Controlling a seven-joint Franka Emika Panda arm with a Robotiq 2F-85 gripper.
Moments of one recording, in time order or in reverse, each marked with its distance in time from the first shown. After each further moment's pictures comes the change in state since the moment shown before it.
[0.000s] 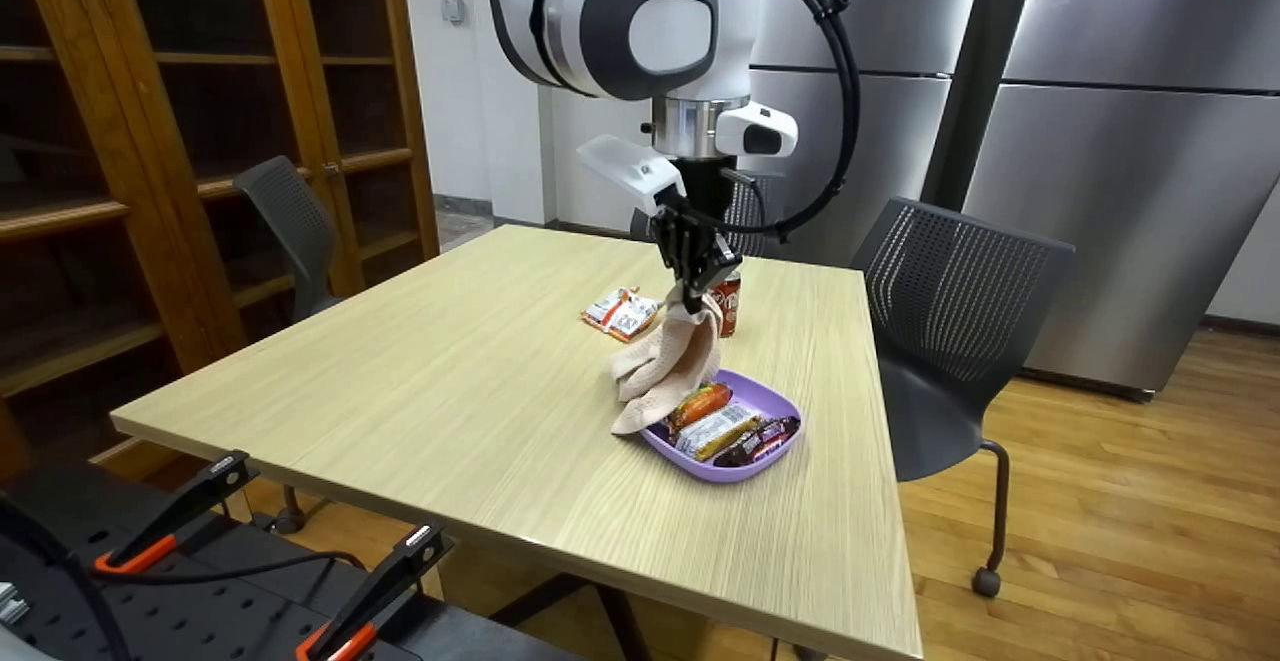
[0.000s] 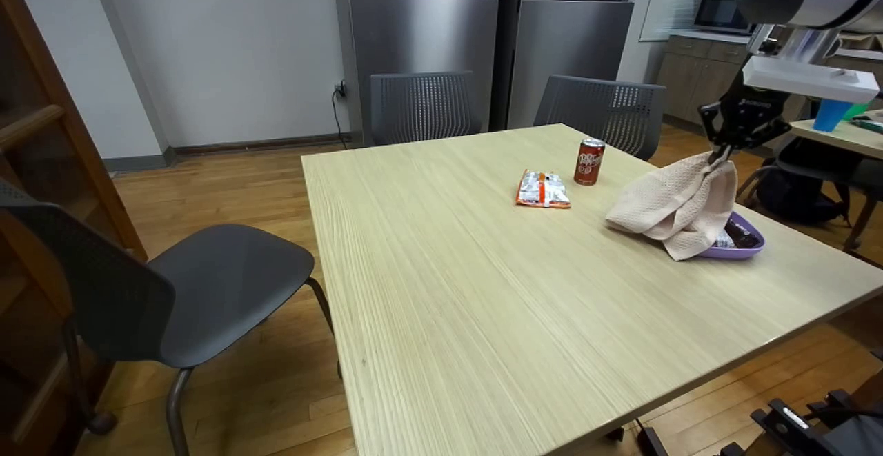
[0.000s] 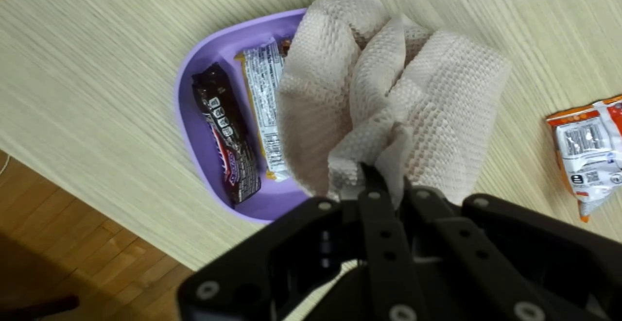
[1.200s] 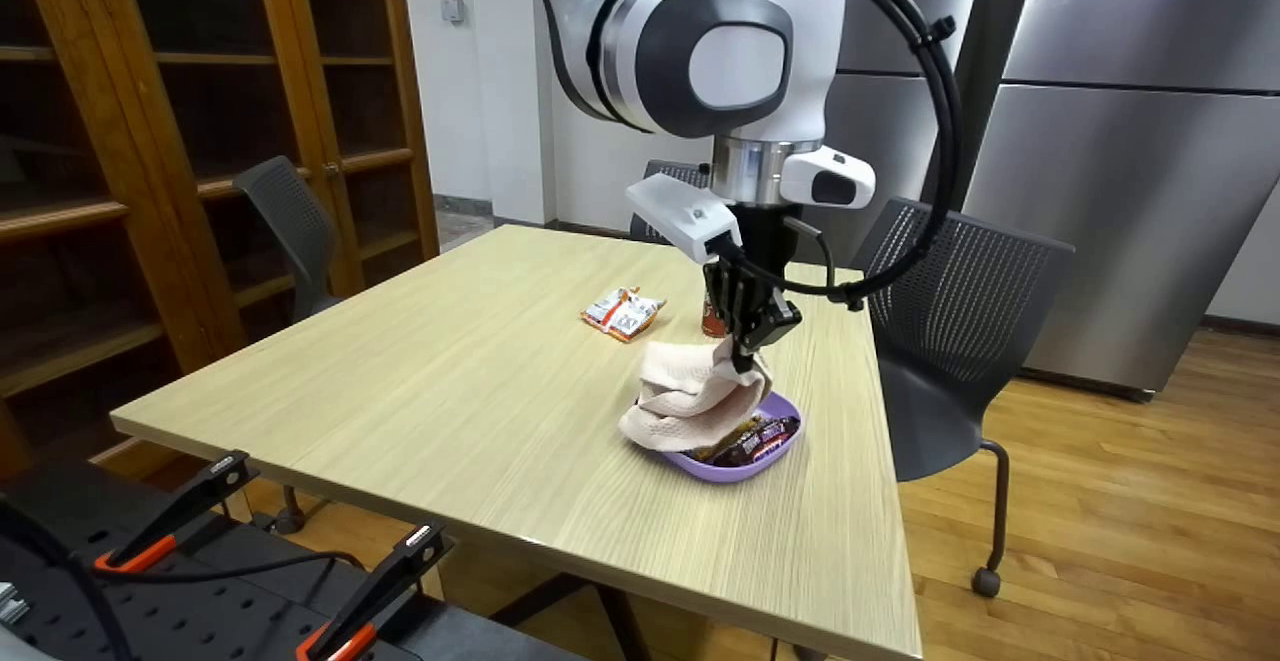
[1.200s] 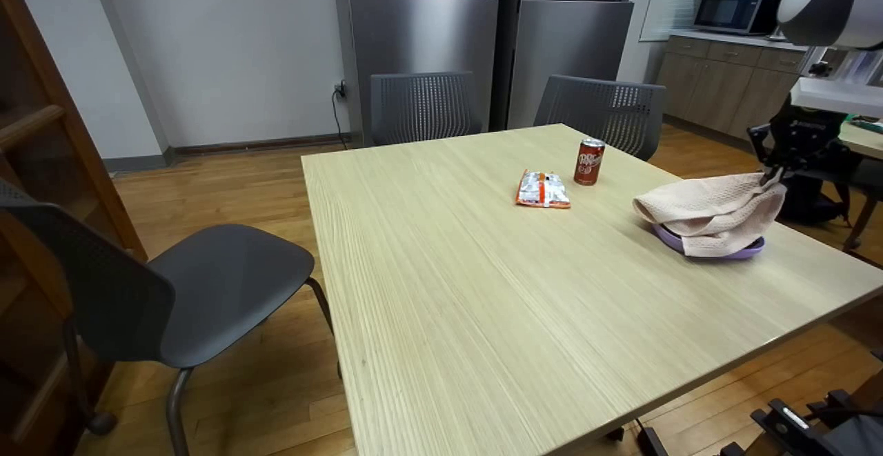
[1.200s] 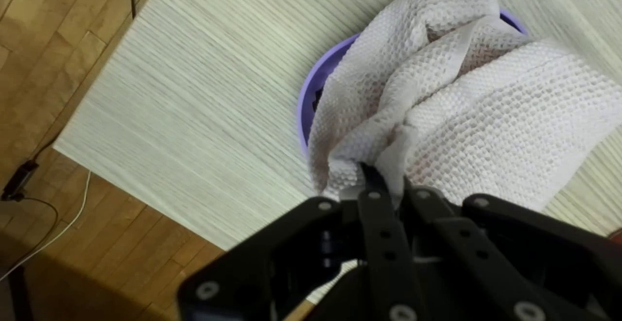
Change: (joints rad) arm -0.097 0.050 -0.046 0.000 -0.010 -0.024 0.000
